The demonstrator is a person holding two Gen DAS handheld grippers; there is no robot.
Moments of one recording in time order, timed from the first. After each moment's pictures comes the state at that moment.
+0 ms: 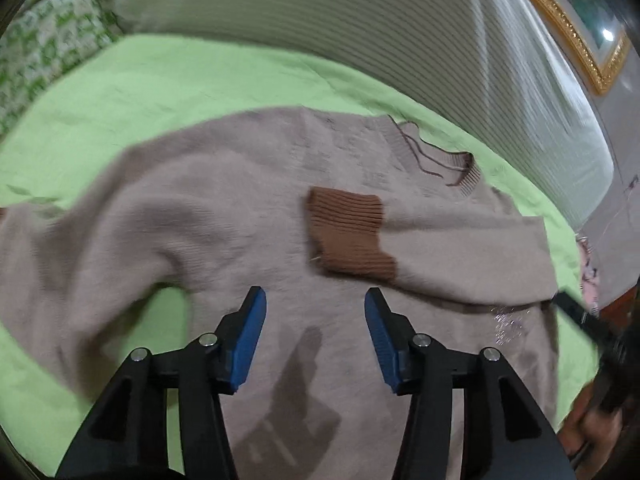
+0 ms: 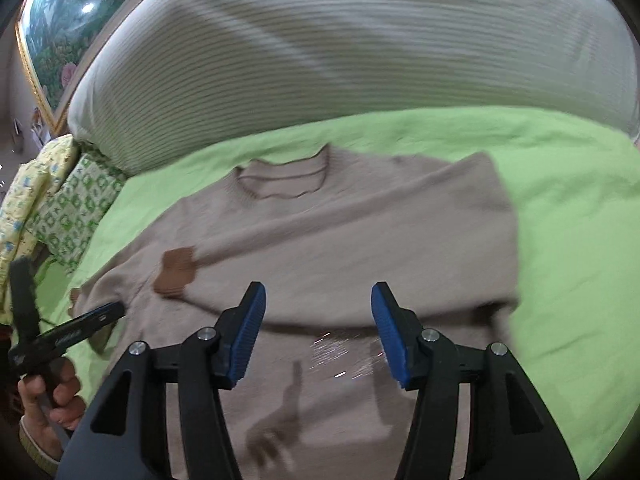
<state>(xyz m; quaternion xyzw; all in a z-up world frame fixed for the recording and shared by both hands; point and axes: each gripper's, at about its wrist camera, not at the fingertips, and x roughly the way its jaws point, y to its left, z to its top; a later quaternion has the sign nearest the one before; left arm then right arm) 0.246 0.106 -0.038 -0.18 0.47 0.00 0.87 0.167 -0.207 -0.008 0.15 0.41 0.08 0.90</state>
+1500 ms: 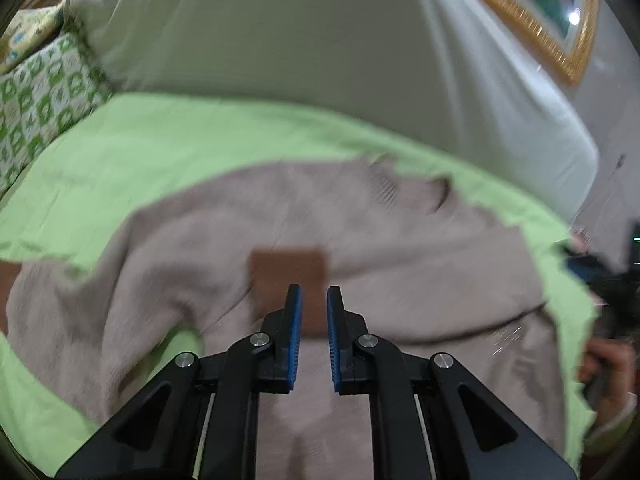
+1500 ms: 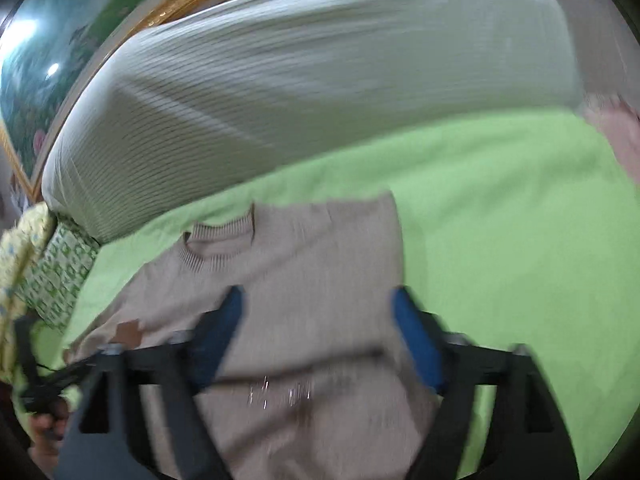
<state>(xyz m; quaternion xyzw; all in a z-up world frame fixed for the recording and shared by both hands) 0.223 0.101 0.001 -0.13 0.38 -0.01 0.91 0.194 -0.296 0.008 0.16 0.36 -0.02 0.92</state>
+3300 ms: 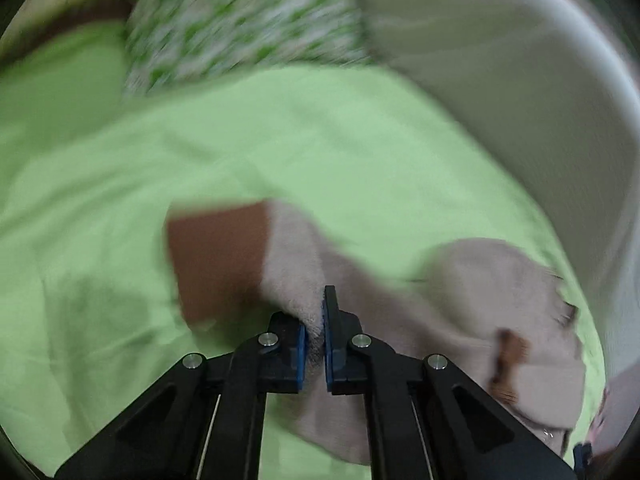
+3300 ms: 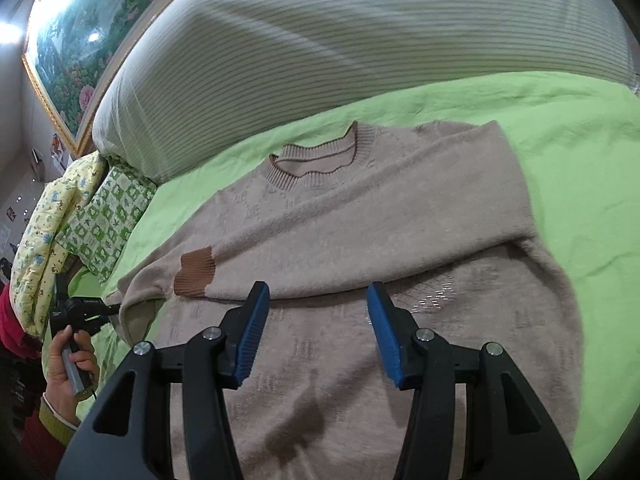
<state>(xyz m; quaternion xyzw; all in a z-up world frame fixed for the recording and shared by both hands) 0.143 0.295 0.000 -0.29 0.38 0.21 0.85 0.119 -0.204 -0.009 0.19 0.38 0.08 0.90</state>
